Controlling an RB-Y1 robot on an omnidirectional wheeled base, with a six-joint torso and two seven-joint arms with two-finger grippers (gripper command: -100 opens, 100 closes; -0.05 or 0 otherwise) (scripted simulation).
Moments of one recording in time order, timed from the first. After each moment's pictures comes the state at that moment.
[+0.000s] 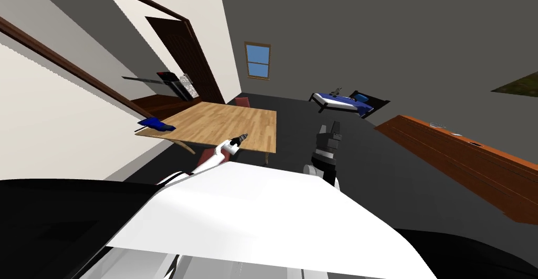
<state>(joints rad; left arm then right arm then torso) -0.01 0.46 -0.27 -1.38 -0.03 0.41 -0.36 0.51 0.03 -0.02 -2.27 0.03 -0.44 0.05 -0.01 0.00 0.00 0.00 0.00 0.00</state>
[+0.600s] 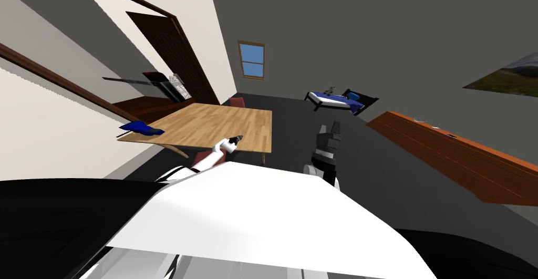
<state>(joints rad) -0.08 0.49 -0.26 -1.22 -0.06 0.49 -0.39 0.51 0.03 -0.02 -2.27 0.03 -0.44 0.05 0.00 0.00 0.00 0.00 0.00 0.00</state>
